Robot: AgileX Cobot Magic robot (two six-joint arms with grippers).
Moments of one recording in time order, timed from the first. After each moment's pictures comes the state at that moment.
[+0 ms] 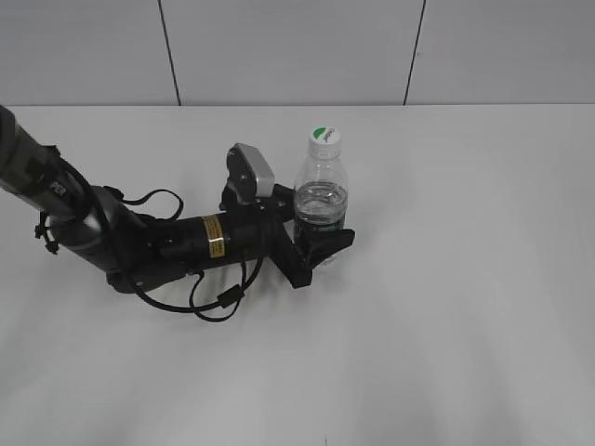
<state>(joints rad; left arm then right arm) -0.44 2.42 -1.15 0.86 -1.15 -0.36 0.05 -0.01 -0.52 -0.01 1.09 -0.18</state>
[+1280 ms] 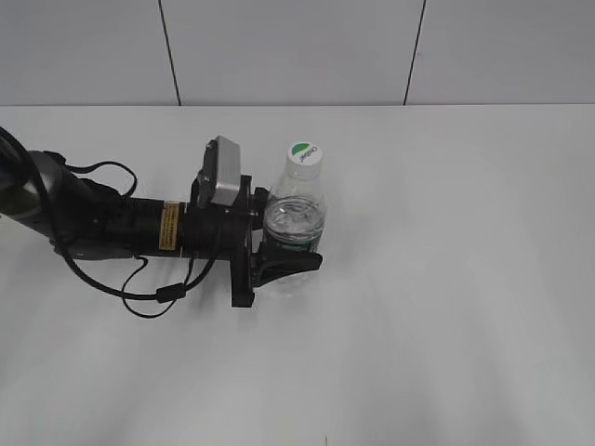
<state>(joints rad) -0.32 2.31 -1.10 1.31 -1.18 -0.39 0.05 -0.01 -0.52 -0.01 1.09 -0.18</state>
